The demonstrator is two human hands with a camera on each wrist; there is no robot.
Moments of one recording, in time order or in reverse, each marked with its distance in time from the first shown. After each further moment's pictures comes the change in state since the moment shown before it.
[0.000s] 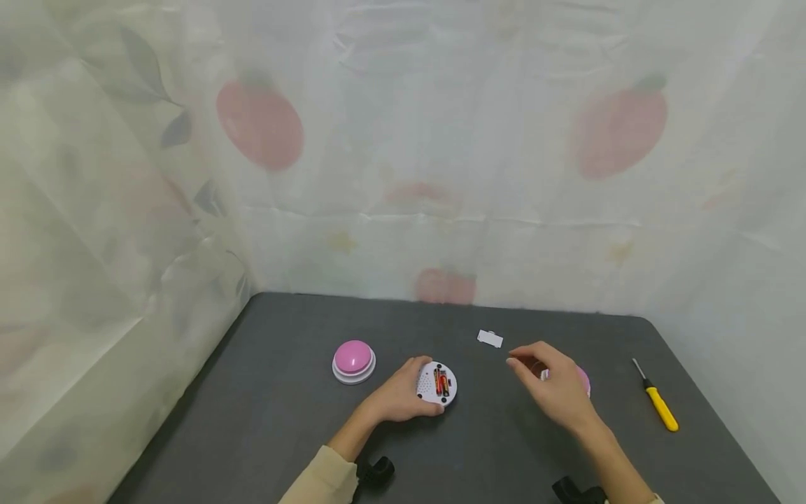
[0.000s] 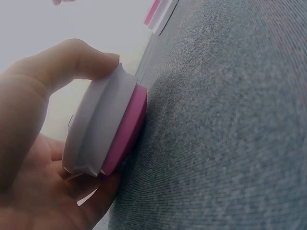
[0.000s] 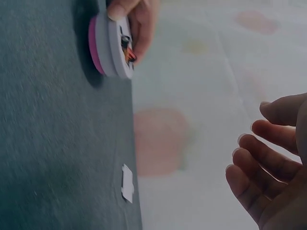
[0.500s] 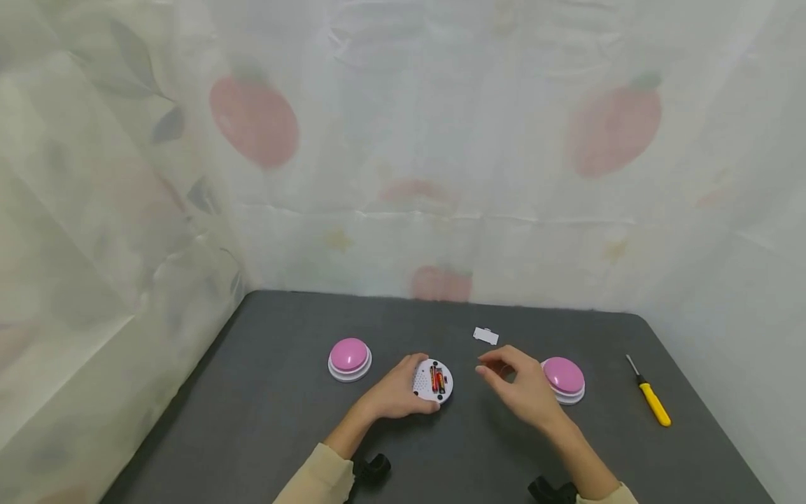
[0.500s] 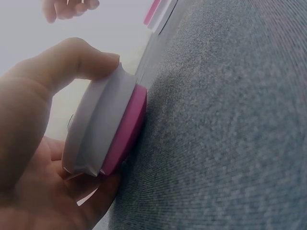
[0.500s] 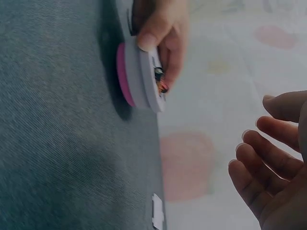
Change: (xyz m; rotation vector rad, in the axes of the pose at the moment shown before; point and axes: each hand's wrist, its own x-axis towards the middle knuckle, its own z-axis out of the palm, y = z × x) left_hand 0.001 -0.001 -0.003 0.005 0.020 0.012; right_hand 0.002 -0.002 0.037 0.075 -0.079 -0.003
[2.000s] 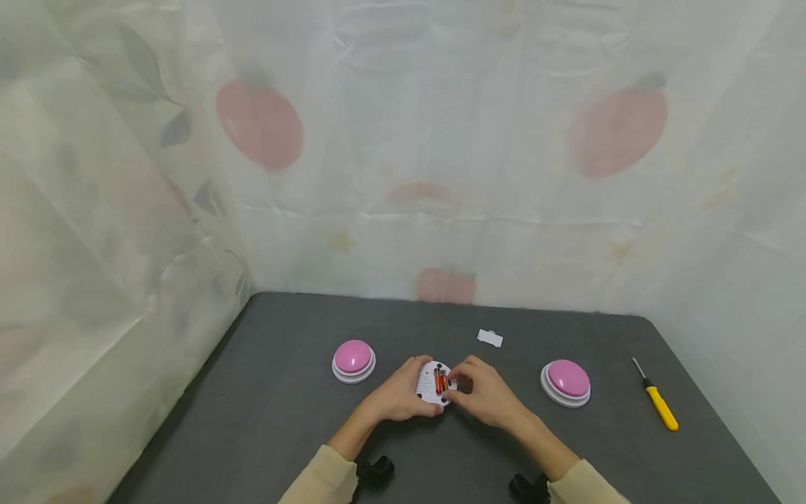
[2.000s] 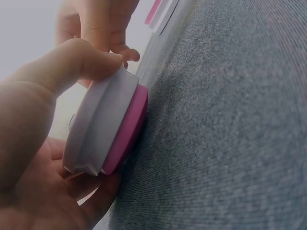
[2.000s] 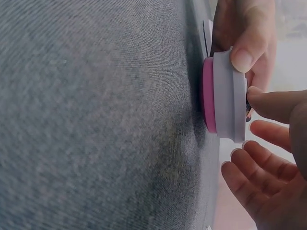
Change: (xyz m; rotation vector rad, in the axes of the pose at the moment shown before) left_hand 0.000 -0.001 -0.001 0.010 -0.013 0.018; right_hand 0.009 0.017 0.061 -0.084 -0.289 0.008
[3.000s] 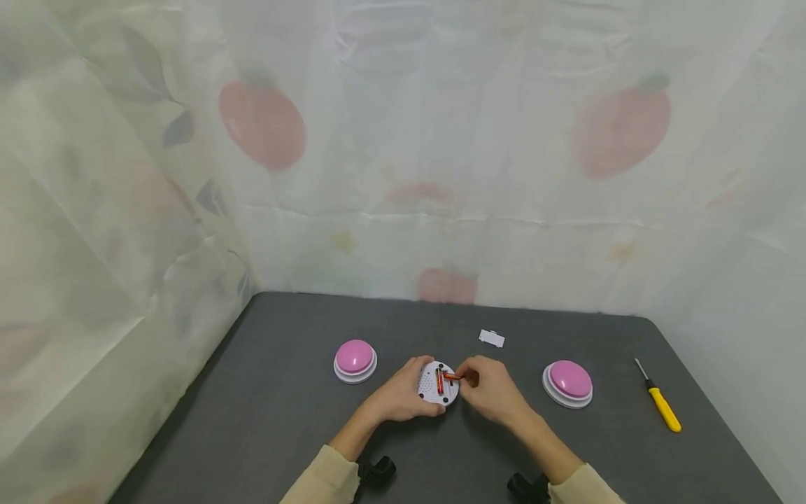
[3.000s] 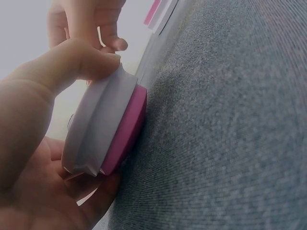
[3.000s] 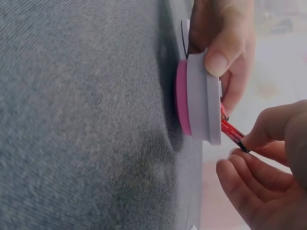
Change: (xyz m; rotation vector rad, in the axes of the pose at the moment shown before) left_hand 0.000 0.001 0.002 -0.020 -0.003 -0.037; right_hand 0.003 -0.010 -0.010 -0.044 0.063 0.119
